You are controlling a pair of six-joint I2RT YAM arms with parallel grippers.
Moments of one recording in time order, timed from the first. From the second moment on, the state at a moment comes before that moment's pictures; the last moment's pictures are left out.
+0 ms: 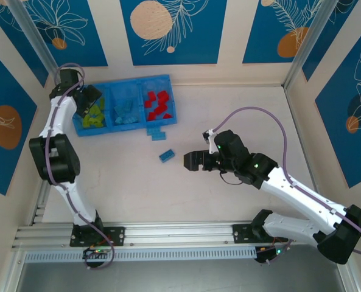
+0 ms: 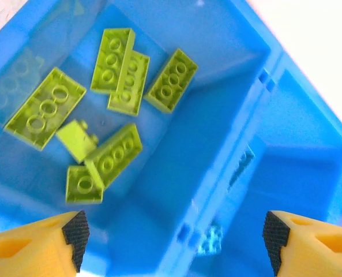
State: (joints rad) left arm 0.15 1.88 1.72 -0.72 0.13 -0.74; right arm 0.78 1.02 0.92 -0.56 -0.13 0.63
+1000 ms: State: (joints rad) left arm -0.60 1.77 1.24 -0.58 0.15 0.02; right arm 0.67 0.96 0.82 -0.57 -0.10 0.66
